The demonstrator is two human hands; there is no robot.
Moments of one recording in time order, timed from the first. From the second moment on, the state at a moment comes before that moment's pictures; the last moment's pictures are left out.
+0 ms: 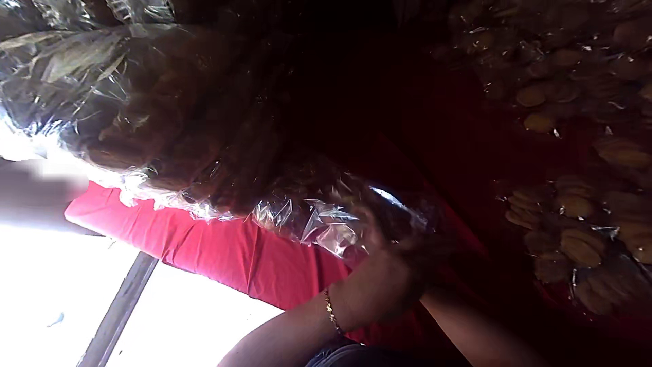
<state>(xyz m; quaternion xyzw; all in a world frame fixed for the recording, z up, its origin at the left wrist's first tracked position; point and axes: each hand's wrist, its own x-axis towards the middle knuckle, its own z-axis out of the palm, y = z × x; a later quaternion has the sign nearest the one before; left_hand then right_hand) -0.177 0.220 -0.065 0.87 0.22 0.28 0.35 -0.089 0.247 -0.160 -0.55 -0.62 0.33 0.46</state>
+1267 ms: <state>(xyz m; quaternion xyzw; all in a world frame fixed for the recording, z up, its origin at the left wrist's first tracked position) -0.237 0.274 -0.104 0.81 0.25 0.38 0.37 0.154 0.106 -0.190 -0.85 -0.44 0.07 0.29</state>
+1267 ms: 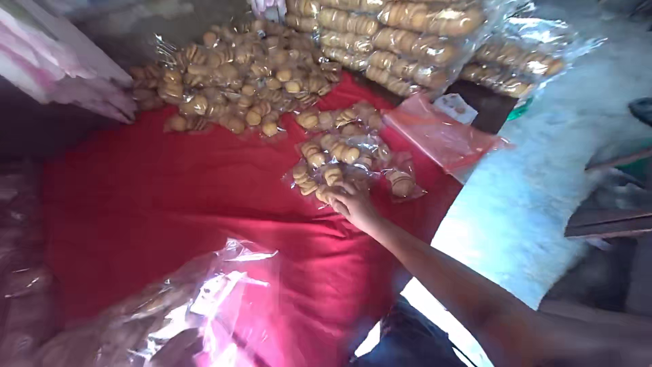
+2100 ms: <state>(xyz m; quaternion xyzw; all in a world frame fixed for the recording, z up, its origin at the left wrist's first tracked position) 0.051 0.082 -0.119 0.93 0.02 0.16 0.34 0.239 -0.027 -0.159 -0.50 -0.61 0.46 0.41</state>
